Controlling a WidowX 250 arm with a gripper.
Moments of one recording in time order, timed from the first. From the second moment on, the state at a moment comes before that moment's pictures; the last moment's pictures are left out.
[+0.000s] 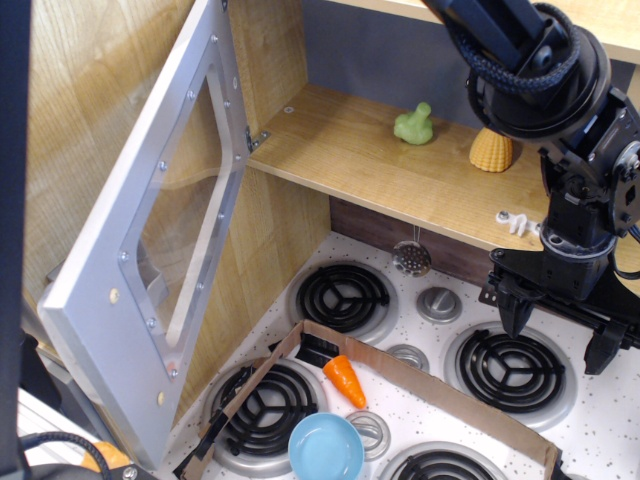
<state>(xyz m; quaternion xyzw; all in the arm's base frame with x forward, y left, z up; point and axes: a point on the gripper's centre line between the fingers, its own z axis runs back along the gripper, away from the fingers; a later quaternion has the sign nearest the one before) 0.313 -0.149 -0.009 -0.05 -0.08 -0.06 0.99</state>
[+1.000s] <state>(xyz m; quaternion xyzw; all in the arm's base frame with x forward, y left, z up) 0.268 -0.113 0.046 0.02 -0.08 -0.06 1.00</state>
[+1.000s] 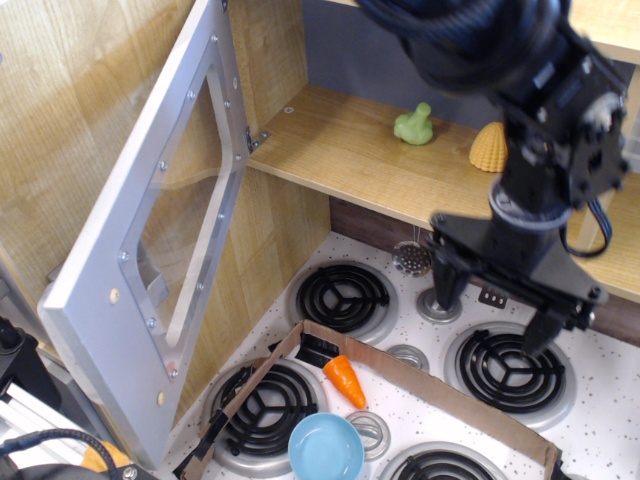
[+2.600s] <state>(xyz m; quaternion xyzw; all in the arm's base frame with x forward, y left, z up) 0.161 0.003 0.190 0.15 -0.03 -0.11 0.98</state>
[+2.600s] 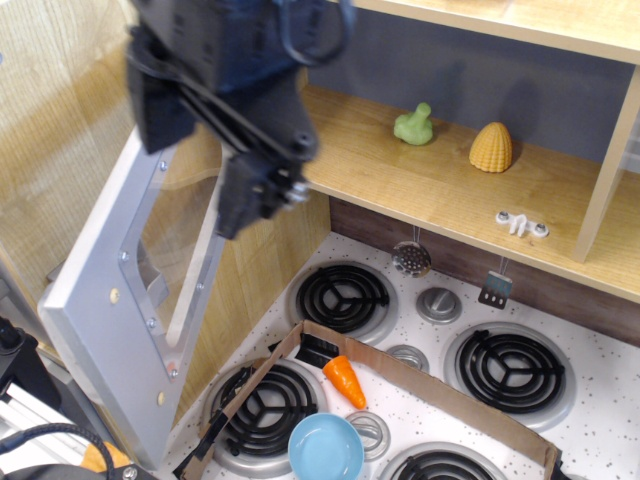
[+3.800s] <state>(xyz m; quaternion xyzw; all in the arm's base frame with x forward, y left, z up) 0.108 0.099 0.183 0.21 -0.01 -0.11 0.97</state>
